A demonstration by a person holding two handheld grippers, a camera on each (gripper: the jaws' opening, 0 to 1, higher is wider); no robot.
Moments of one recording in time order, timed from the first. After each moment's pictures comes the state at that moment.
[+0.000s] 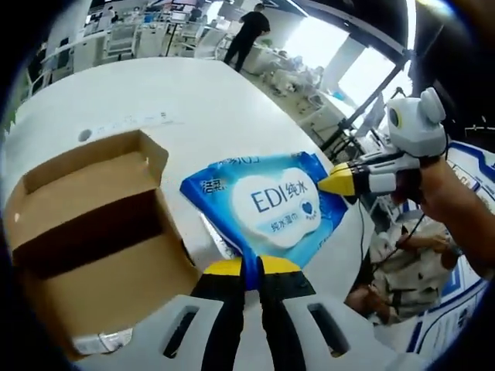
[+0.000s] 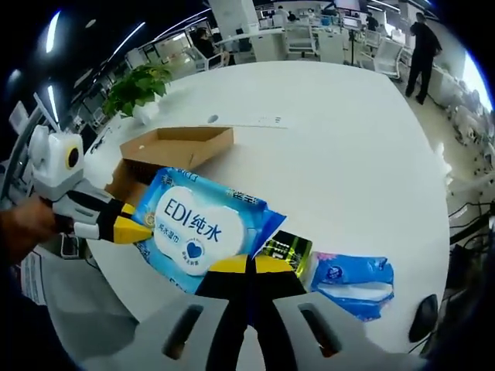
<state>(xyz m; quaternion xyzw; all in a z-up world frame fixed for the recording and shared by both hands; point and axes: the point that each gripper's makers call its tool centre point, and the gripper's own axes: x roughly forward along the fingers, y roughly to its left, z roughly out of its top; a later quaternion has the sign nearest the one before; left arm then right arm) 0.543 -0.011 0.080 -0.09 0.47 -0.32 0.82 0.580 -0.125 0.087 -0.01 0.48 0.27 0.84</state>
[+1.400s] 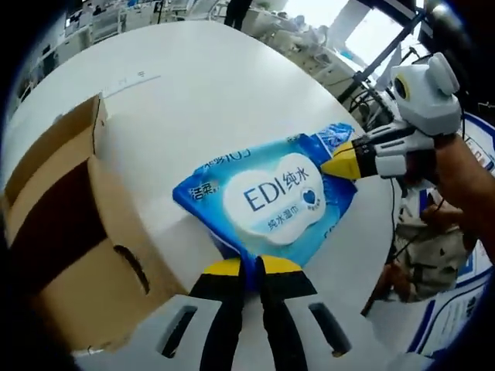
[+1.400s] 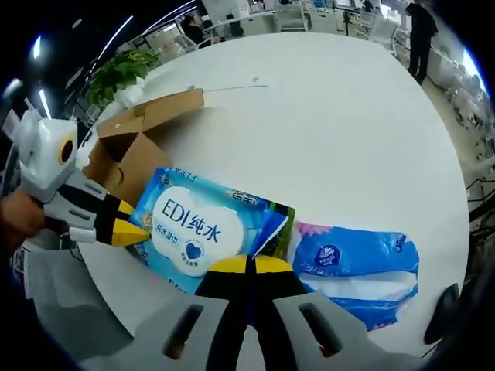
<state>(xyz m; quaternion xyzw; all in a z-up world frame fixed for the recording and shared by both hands) 0.536 -0.037 0.001 0.01 0.56 -0.30 0.77 0.570 -0.147 0.006 0.00 0.52 0.26 0.82</state>
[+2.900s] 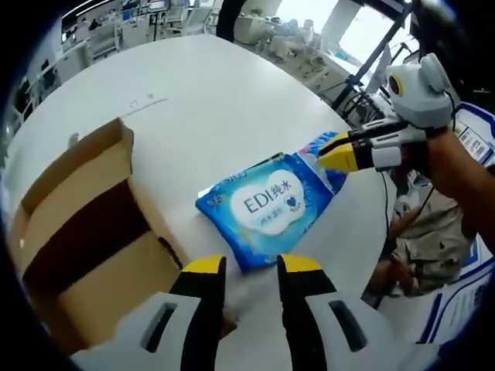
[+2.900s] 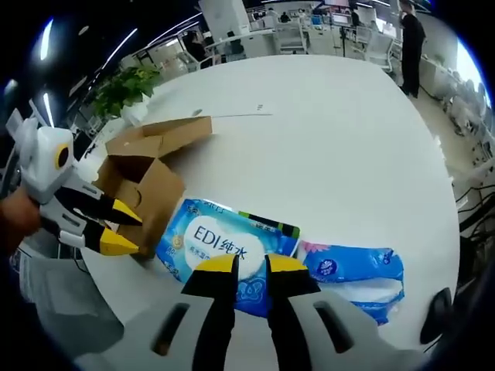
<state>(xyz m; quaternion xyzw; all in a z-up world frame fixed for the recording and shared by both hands) 0.531 -0.005 0.060 0.00 0.51 -0.32 0.80 0.580 -0.132 0.057 0.00 0.46 0.27 0.84</state>
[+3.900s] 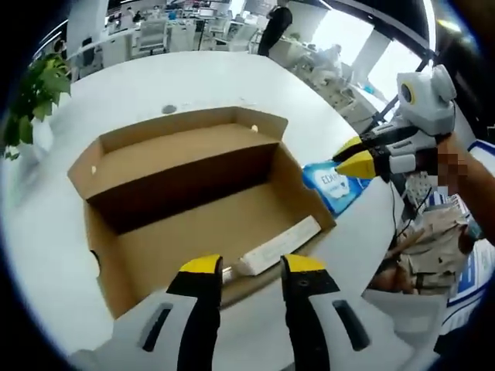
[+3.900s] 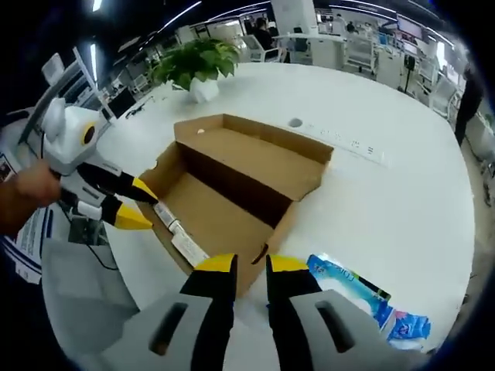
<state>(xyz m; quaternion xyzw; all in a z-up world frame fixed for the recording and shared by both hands) 0.507 0.177 0.079 -0.05 0.50 -0.23 0.83 0.560 0.055 0.096 -0.09 0.45 0.40 0.79</state>
